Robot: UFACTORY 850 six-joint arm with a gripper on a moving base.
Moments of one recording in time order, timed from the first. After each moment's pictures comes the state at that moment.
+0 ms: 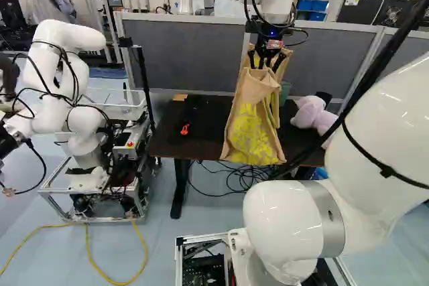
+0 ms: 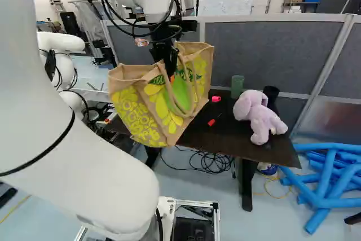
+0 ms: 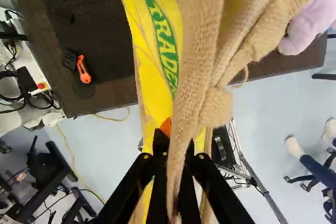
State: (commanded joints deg) arm -6.2 7.8 -61.7 -1.4 -67.3 16.4
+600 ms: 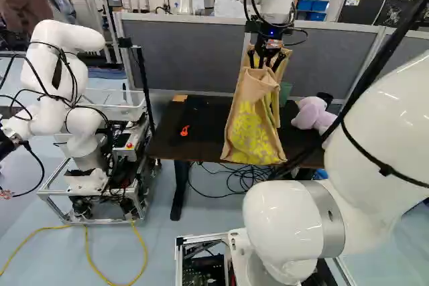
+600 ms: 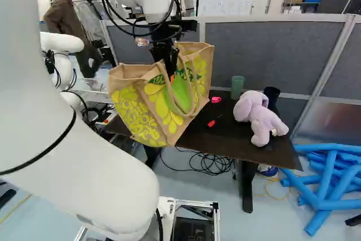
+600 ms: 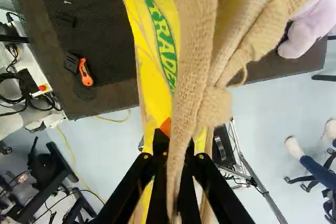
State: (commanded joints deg) arm -6.1 6.9 -62.5 -1.4 -67.3 16.4
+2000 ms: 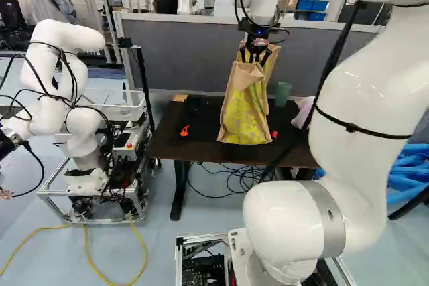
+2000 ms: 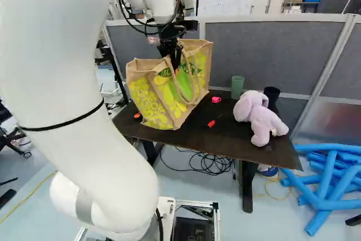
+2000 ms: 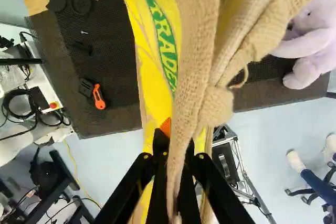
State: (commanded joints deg) arm -5.0 -7.0 -74.6 -1.4 -64.4 16.4
